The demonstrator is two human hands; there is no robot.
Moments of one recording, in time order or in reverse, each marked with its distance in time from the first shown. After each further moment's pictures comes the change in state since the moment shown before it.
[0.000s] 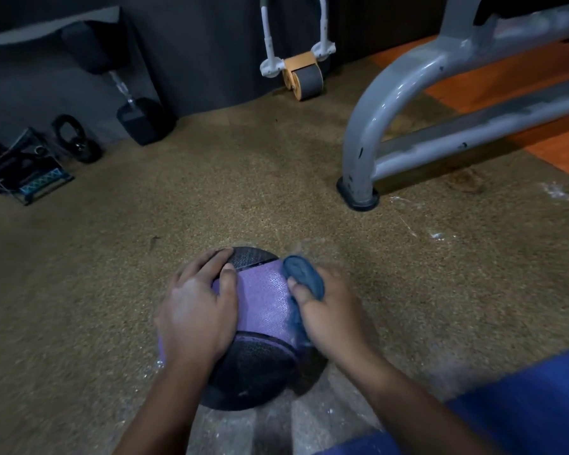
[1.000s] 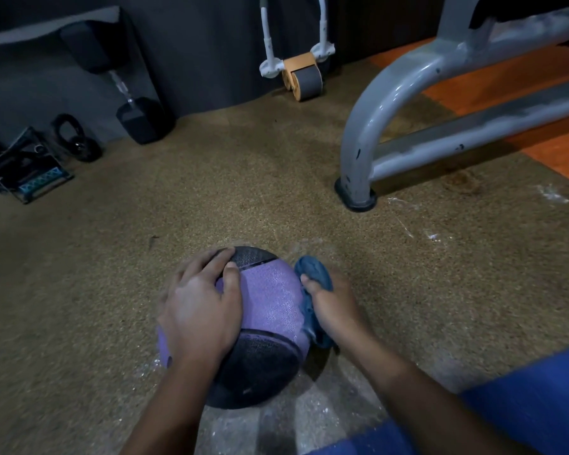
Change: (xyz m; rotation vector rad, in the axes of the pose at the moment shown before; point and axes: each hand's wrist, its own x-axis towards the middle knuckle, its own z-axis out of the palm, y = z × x) left_hand -0.004 0.007 0.004 -0.008 0.029 -0.016; right_hand 0.023 0.017 -0.003 0.182 -0.067 0.286
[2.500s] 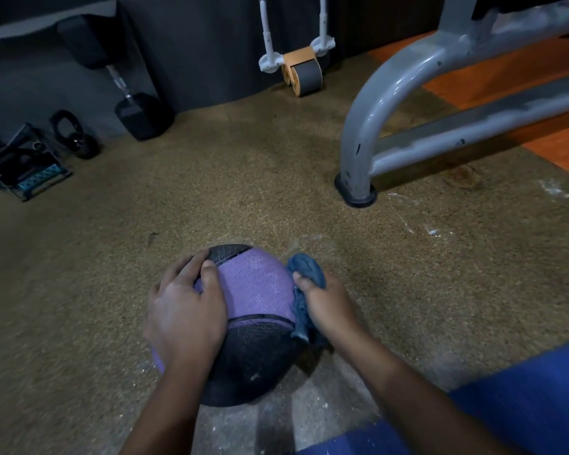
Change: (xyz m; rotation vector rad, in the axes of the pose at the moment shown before) left_hand -0.003 -0.008 -0.002 -0.084 0.087 -0.221; right_hand -0.006 0.001 0.010 0.068 -0.028 -0.052
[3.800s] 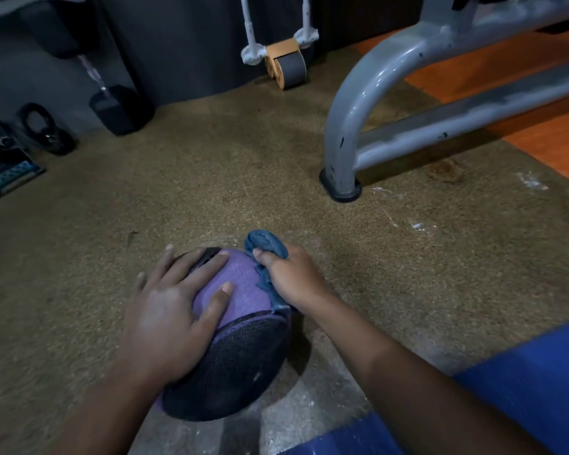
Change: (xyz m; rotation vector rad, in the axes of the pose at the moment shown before) left_hand 0.007 -0.014 -0.018 0.249 -0.357 0.553; right_hand 0.034 -0.024 0.013 -0.147 -0.128 -0.113
